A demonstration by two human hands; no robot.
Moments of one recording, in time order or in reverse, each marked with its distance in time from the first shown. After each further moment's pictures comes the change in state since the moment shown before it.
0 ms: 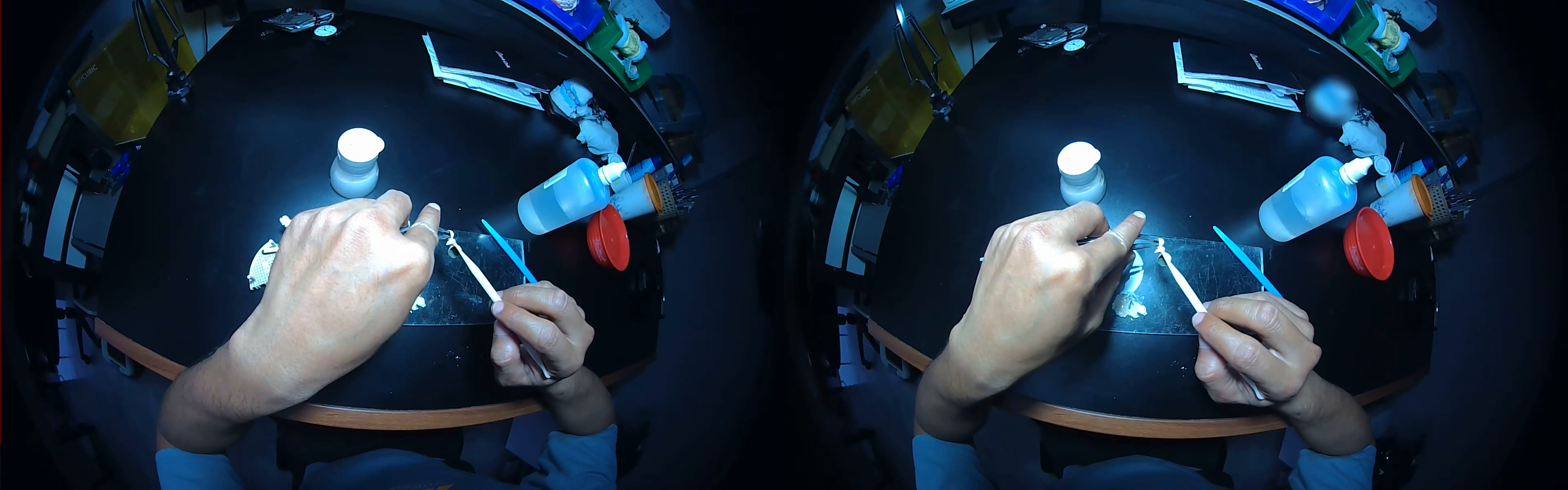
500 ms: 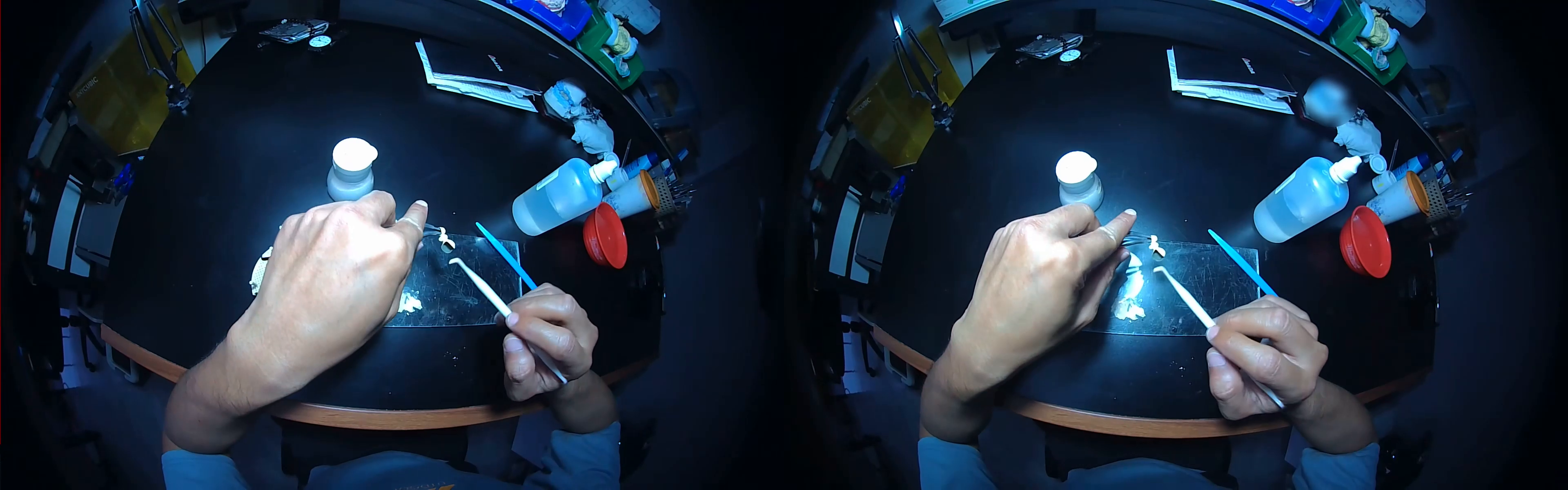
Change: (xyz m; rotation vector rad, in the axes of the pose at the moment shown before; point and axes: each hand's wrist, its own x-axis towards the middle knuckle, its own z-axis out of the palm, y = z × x) left_hand 0.004 -0.003 -0.005 -0.078 -0.020 -0.064; right_hand -0.004 -0.003 -0.008 0.131 0.084 0.014
